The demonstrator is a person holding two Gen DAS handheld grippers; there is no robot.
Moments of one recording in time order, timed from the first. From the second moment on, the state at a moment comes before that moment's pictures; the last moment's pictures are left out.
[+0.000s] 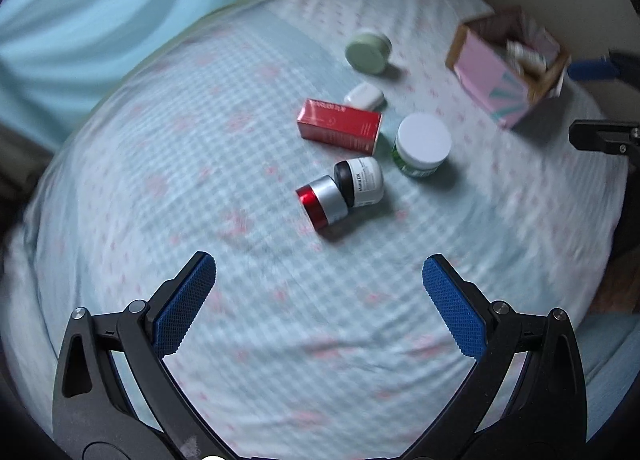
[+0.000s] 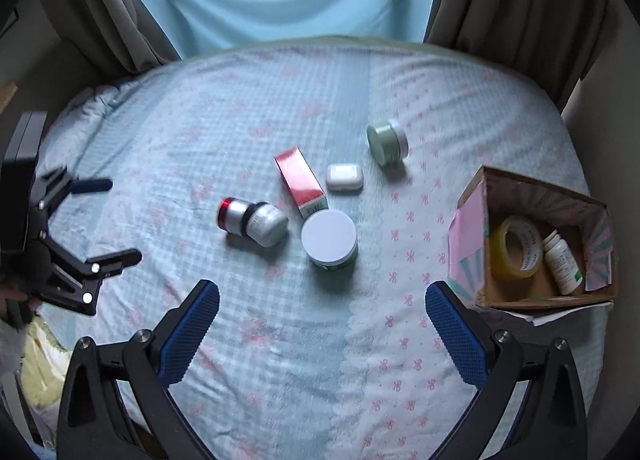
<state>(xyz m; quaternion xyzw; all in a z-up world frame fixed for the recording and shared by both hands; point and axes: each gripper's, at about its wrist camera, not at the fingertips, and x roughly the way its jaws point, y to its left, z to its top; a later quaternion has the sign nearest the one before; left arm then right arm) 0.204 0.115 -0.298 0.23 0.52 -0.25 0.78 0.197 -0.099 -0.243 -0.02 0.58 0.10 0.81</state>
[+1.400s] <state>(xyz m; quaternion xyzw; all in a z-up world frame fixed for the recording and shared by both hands) 0.260 0.052 -0.452 0.42 0.50 -0.41 0.64 0.284 -0.073 -0.430 -0.12 0.66 0.15 0.73</state>
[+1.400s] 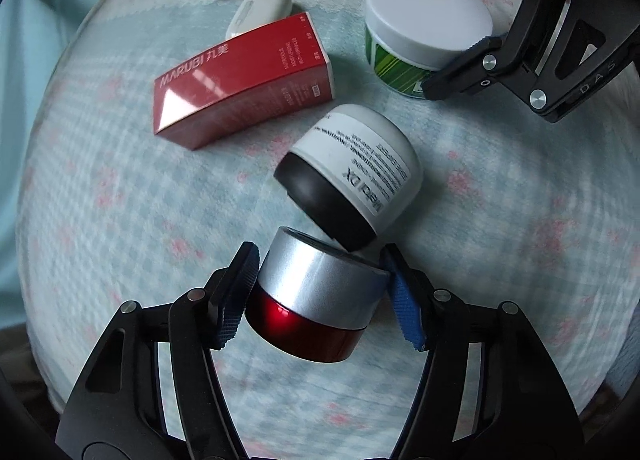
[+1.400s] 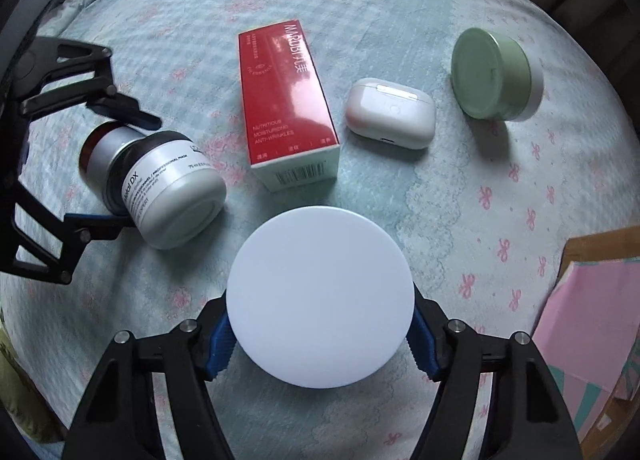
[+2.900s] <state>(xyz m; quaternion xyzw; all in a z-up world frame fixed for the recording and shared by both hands) 0.179 0.000 -0.164 0.09 0.46 -0.30 0.83 0.185 -0.175 -0.141 0.02 0.56 0.04 0.83</state>
